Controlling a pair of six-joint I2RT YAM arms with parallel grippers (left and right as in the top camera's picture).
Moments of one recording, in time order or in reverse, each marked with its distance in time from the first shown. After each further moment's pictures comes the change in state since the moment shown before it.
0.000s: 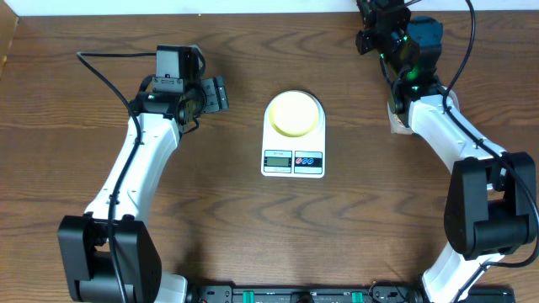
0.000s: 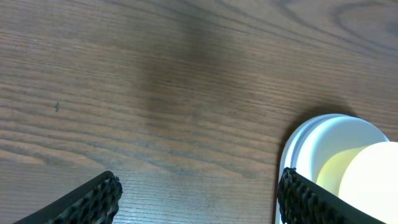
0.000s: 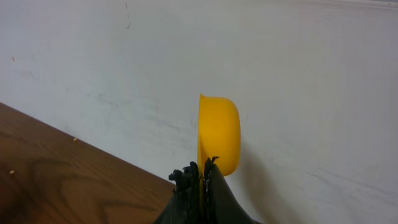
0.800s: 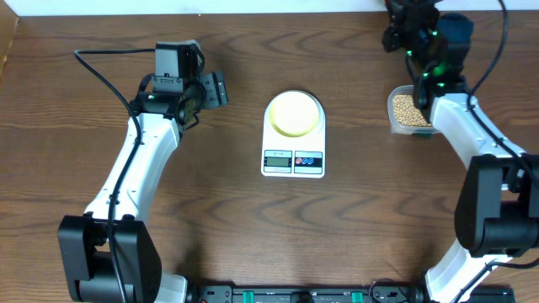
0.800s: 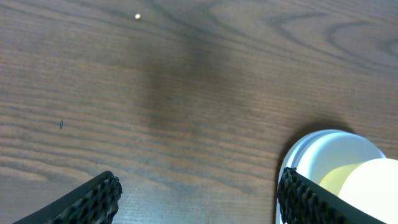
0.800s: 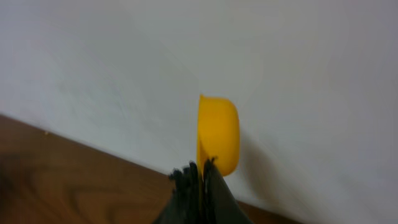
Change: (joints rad) left arm 0.000 0.000 0.000 0.060 -0.012 0.000; right arm -0.128 -0.003 0.008 -0.076 -0.061 0.047
